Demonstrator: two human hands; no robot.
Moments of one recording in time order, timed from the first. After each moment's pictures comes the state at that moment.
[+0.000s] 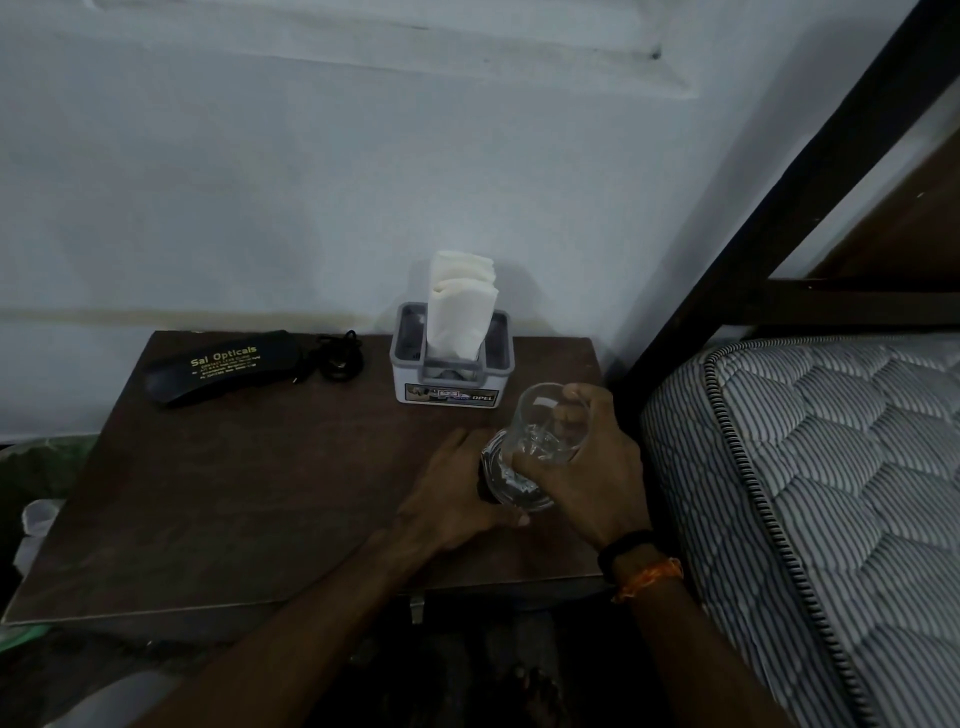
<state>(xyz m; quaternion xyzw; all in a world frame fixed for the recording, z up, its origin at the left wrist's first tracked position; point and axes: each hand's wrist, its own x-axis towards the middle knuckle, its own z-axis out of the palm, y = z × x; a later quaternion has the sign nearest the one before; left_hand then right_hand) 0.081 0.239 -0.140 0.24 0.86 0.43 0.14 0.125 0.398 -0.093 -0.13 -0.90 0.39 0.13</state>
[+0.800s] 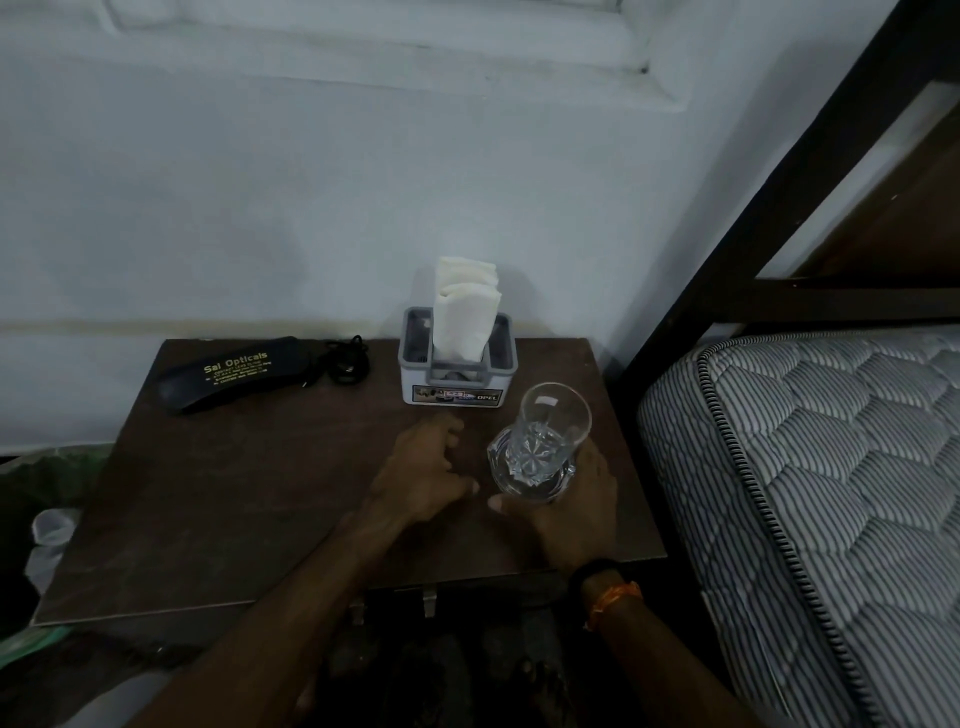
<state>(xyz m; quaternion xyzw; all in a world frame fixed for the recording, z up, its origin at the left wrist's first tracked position) 0.060 0.206 -0.132 0.14 0.88 0.41 0.18 0.150 0.376 -0.150 -0.21 -0.88 0.40 0.14</state>
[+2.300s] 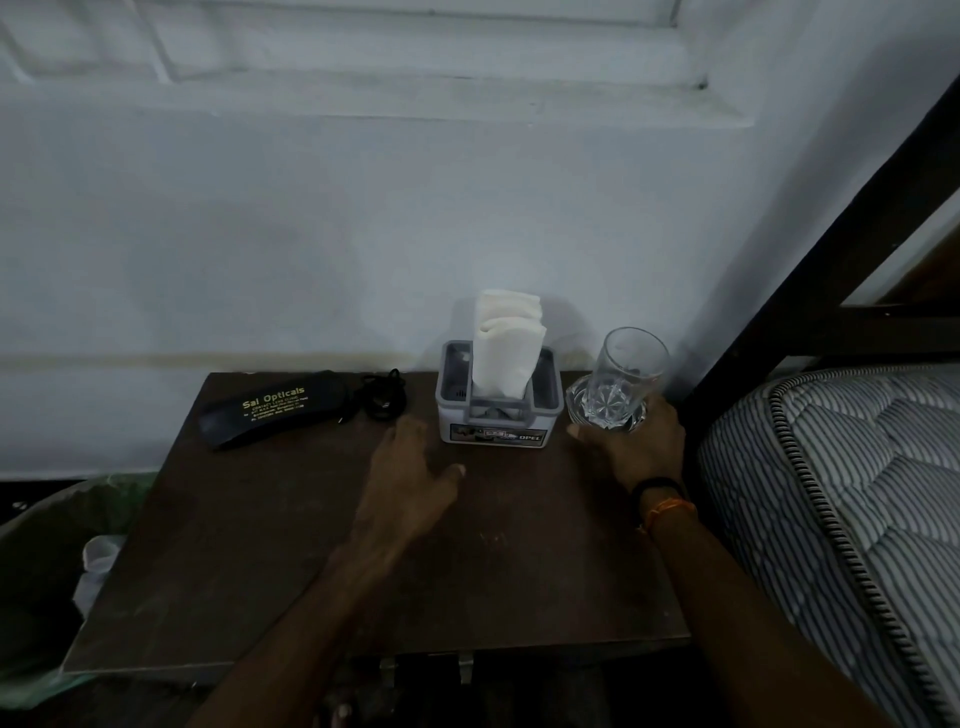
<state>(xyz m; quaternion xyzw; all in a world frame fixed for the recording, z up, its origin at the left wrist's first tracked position) 0.032 0.175 -0.125 0.00 0.91 0.40 0.07 0.027 0.440 -0.154 -0.27 -0.85 0.41 0.16</state>
